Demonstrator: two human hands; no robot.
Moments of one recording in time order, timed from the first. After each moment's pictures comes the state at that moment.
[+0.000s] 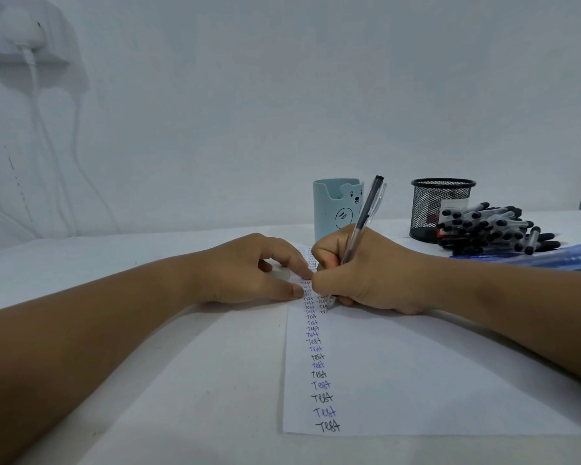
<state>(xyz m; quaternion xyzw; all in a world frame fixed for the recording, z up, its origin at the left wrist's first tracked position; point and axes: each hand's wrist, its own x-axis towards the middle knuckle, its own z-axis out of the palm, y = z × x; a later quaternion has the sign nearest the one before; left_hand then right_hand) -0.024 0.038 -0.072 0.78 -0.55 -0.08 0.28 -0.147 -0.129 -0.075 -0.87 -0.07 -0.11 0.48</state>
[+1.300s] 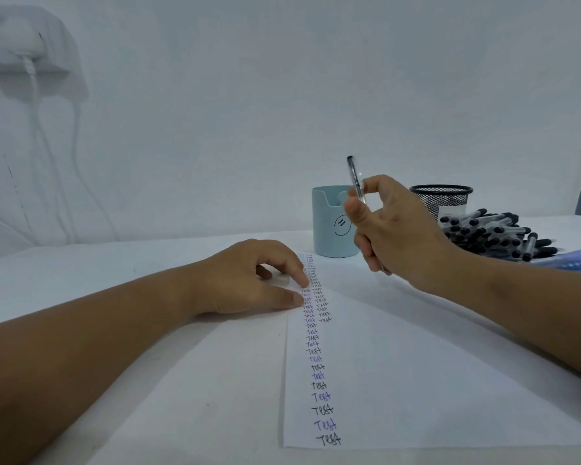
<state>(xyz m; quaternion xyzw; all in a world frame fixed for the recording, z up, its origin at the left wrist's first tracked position) -0.024 0.042 -0.074 0.78 -0.54 -0.05 0.31 -0.139 -0.162 -0.059 -0.81 0.01 -0.34 0.48</state>
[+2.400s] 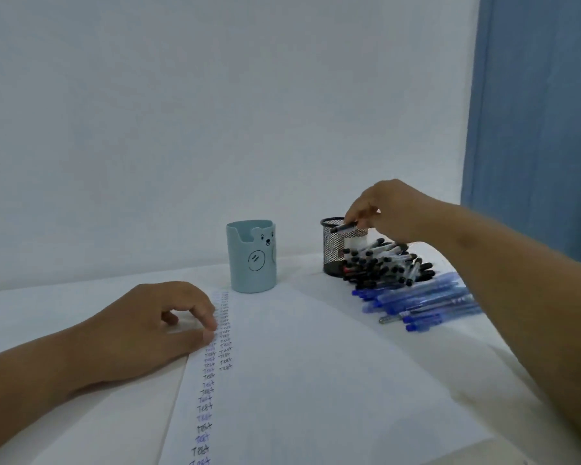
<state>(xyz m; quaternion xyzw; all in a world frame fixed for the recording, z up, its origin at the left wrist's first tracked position) -0.028 0.039 -0.083 0.78 -0.54 0.06 0.31 -0.183 -0.303 0.013 -0.96 0.12 -0.26 0.05</state>
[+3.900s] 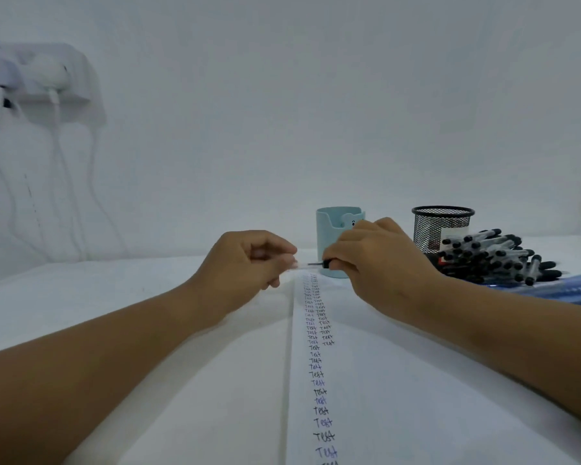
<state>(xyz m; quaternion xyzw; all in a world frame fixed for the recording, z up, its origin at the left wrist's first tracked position) -0.031 0.037 -0.065 0.72 -0.39 0.02 0.57 -0.118 -0.169 -0.071 -0.91 -0.07 -0.39 -0.09</state>
